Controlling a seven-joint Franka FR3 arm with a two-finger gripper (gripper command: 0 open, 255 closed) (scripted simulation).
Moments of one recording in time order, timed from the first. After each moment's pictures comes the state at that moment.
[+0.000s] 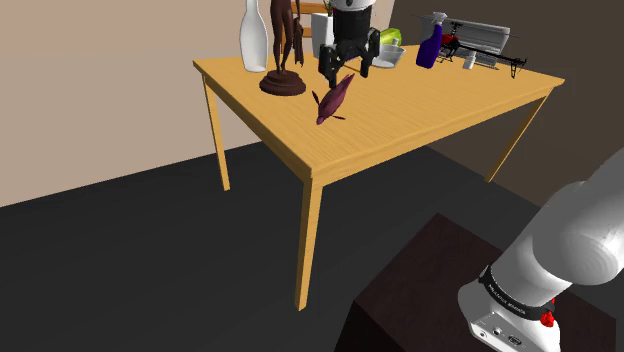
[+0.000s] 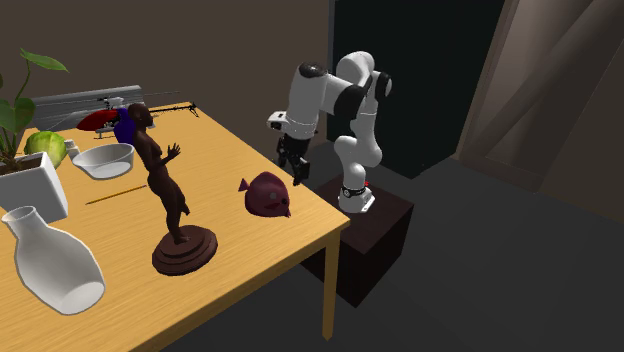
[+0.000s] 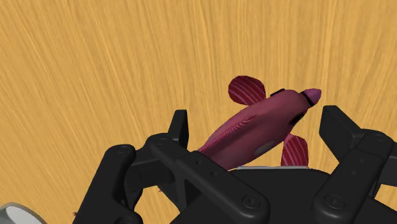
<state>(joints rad) -0.04 -0.13 0.30 -1.76 -0.23 1.62 0.48</state>
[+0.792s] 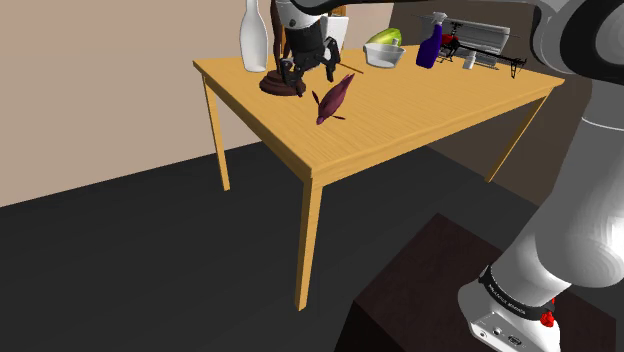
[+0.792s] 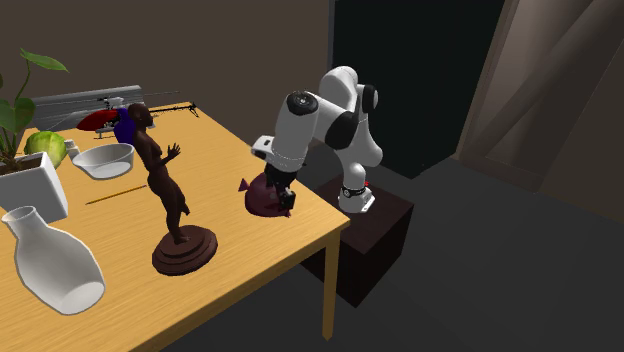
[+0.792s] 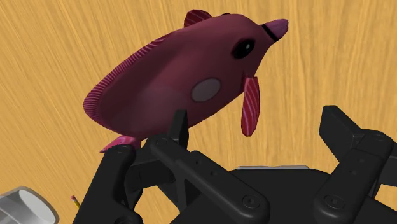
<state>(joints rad) 0.04 0.25 0.36 -1.39 -0.44 1.49 0.67</state>
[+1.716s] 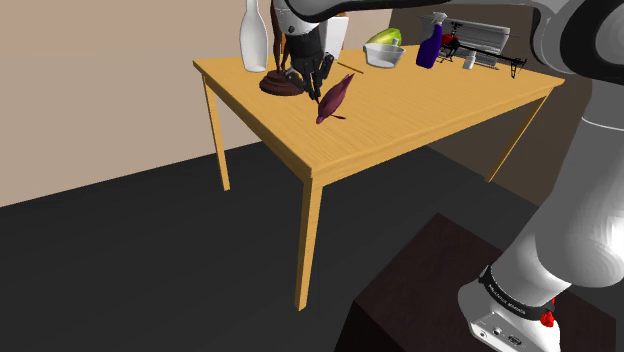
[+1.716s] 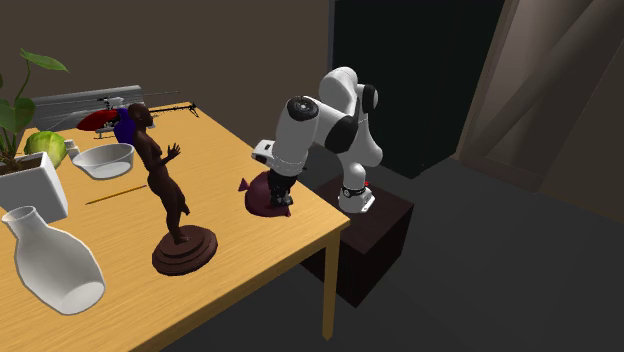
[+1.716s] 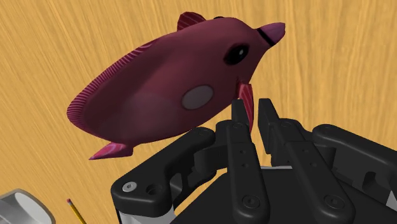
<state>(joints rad) 0.04 0.25 0.36 -1.42 -0.44 1.52 0.68</state>
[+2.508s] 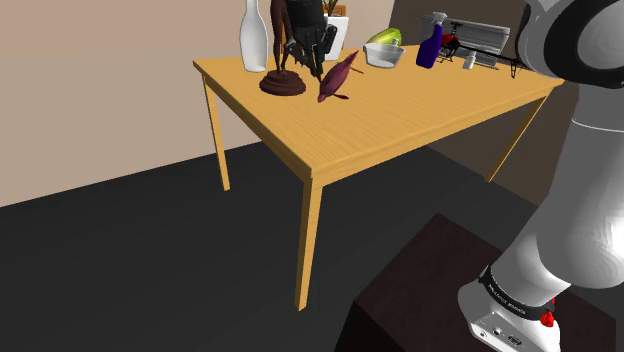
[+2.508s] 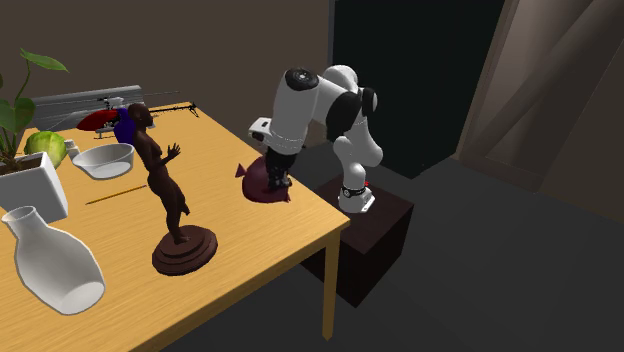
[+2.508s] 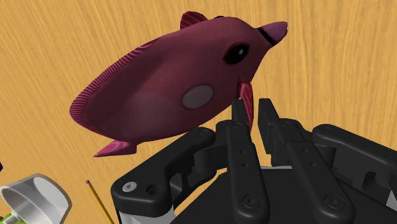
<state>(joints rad) 0.07 0.30 0.36 -1.19 -0.46 1.35 0.63</state>
